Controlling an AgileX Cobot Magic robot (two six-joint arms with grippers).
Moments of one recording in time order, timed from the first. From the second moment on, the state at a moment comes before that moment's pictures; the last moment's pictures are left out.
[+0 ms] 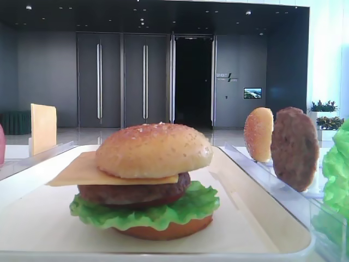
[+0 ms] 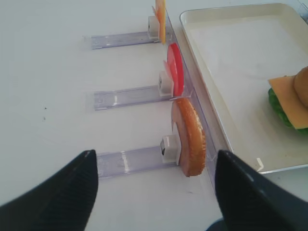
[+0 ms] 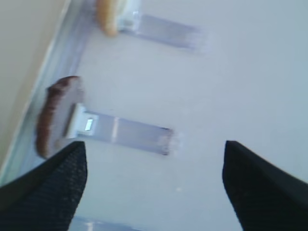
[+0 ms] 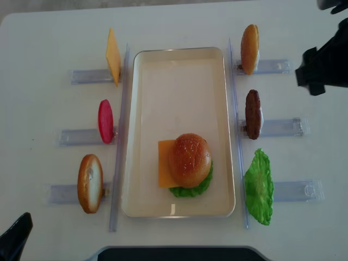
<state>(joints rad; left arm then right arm) -0.02 -0.02 -0.47 -0.09 1.11 0.10 0.28 1.21 -0.99 -0.06 0.89 0.01</state>
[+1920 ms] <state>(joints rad) -0.02 -0.02 -0.47 -0.09 1.11 0.10 -0.04 0.01 -0.61 0.00 1.14 0.00</state>
